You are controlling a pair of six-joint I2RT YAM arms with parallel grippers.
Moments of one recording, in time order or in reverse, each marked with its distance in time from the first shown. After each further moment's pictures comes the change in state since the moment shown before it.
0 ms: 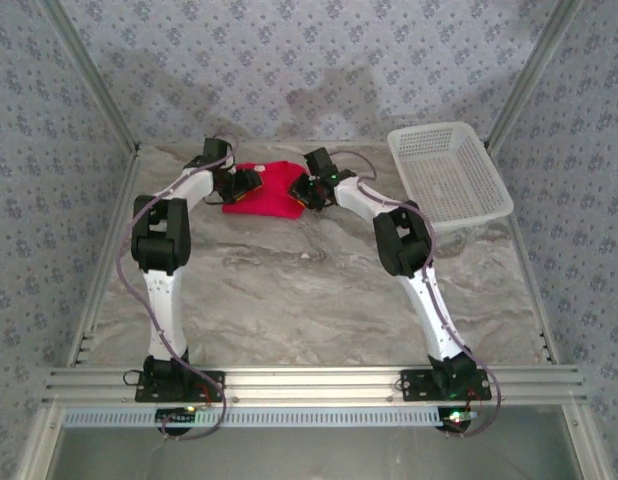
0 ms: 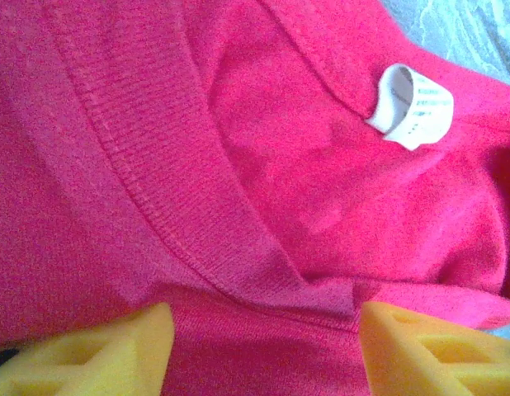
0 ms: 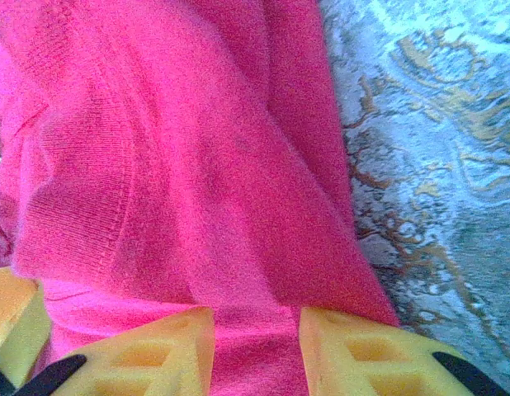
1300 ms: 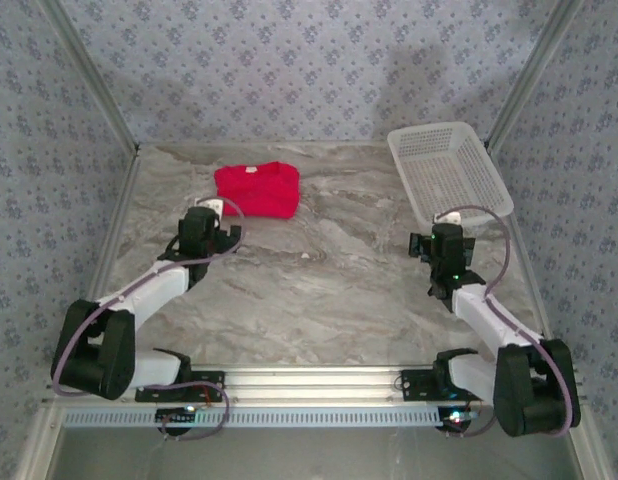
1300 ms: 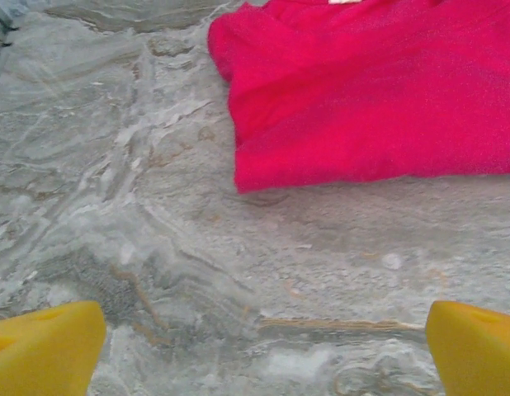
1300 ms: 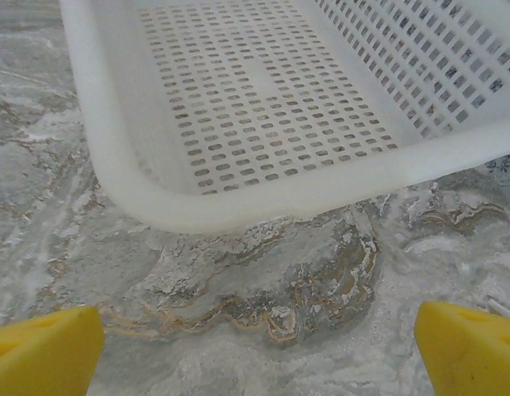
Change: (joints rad) left arm -0.153 -0.961 -1.146 0.542 -0.643 0.541; right arm -0.372 -1.379 -1.639 0.530 0.602 -0.895
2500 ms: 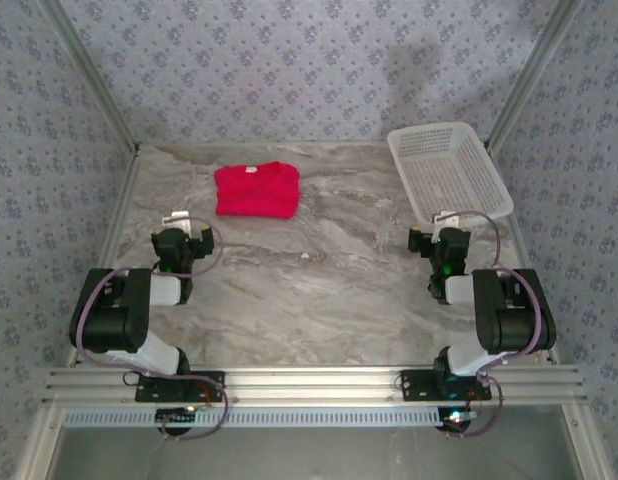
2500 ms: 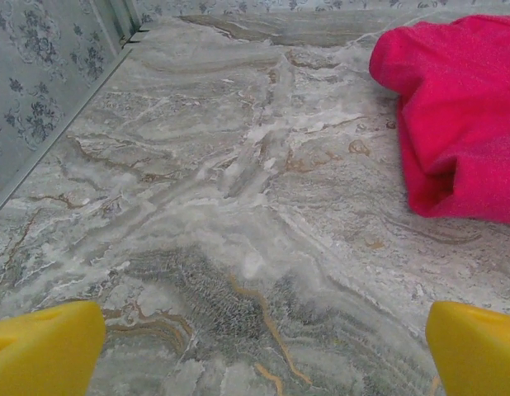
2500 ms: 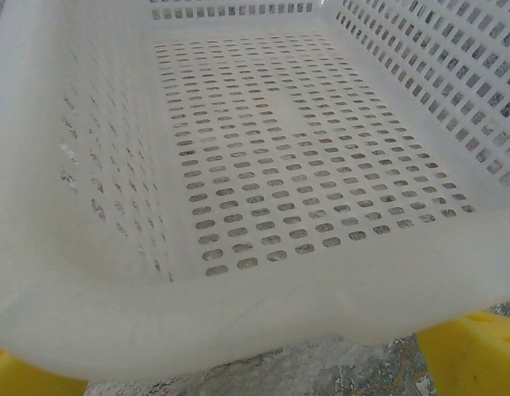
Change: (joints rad) left arm 0.264 0.237 -0.237 0.703 0.097 0.008; right arm -0.138 0.394 -0.083 0.648 -0.197 -0.094
